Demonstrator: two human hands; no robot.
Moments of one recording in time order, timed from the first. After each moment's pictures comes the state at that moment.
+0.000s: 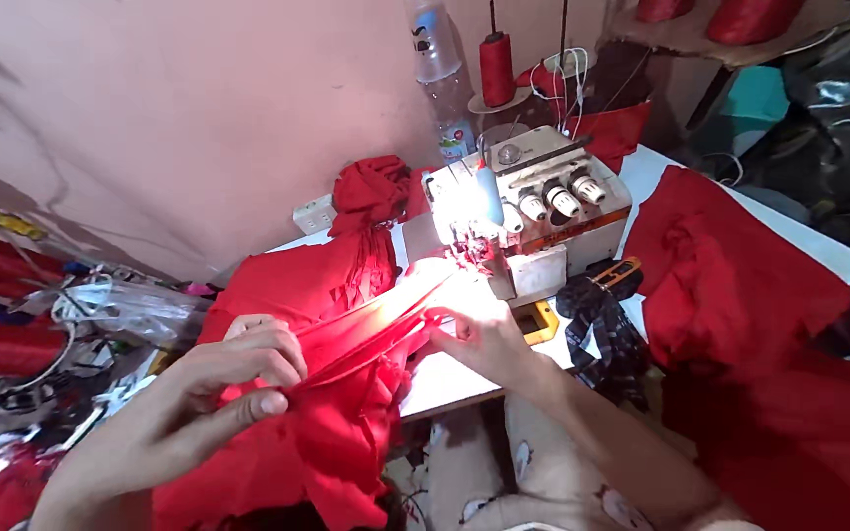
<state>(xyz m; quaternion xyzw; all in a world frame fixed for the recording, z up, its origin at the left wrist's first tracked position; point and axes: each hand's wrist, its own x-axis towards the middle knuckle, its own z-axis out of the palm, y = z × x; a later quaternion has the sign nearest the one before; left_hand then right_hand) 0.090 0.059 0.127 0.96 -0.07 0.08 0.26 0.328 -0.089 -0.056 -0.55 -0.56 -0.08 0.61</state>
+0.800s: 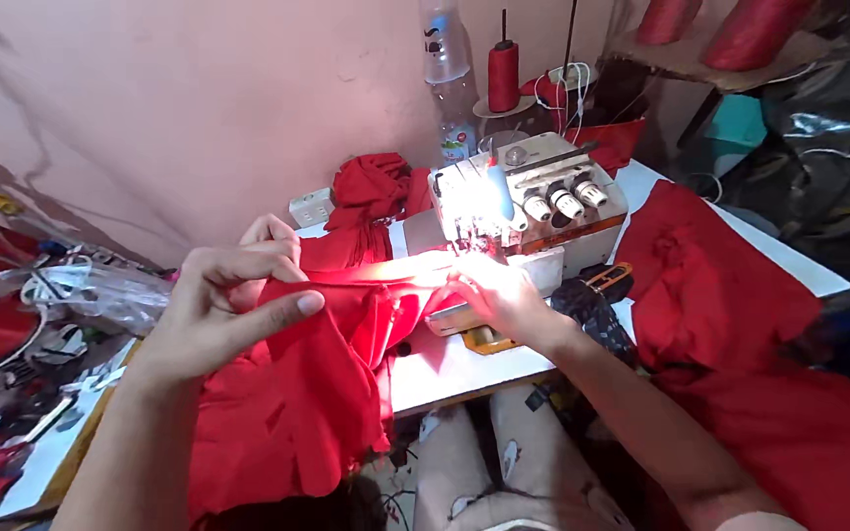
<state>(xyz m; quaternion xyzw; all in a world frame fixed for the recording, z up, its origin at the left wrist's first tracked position) 0.141 0.060 0.134 0.93 -0.05 0.25 0.26 0.379 -0.085 -0.046 -0.61 -0.63 -0.12 0.46</state>
